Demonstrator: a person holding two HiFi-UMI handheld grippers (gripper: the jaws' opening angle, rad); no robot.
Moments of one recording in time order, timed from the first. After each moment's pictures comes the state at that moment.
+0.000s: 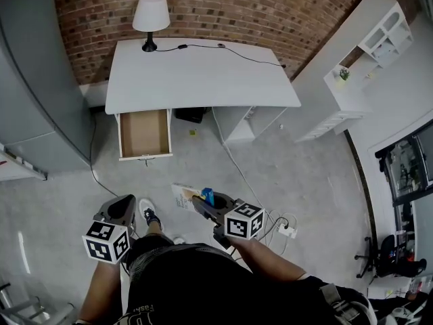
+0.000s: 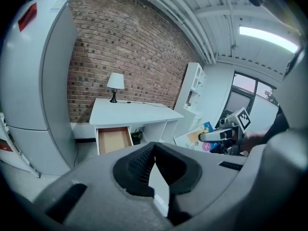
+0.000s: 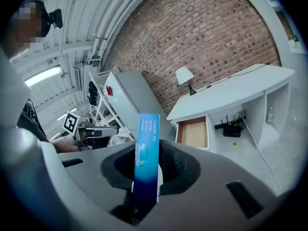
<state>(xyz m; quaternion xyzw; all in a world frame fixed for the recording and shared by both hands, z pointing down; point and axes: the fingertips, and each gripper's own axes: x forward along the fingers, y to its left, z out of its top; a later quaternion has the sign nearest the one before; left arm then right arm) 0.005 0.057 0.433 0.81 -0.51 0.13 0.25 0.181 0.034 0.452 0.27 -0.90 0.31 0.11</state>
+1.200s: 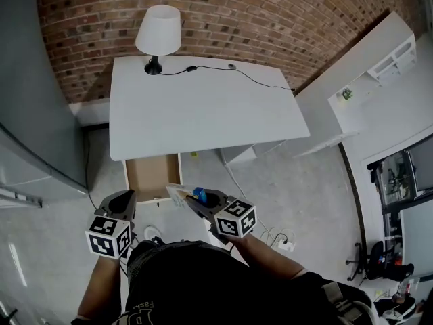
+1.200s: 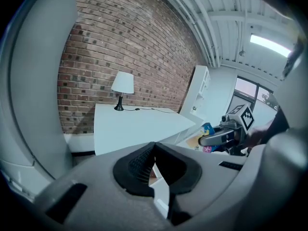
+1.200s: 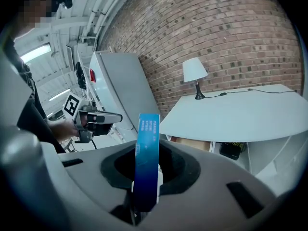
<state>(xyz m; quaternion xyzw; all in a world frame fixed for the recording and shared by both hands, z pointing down) -0.122 -0.190 0.450 0.83 -0.48 0.13 0.26 0.036 -0.193 0.466 0.26 -0.91 0.26 0.21</state>
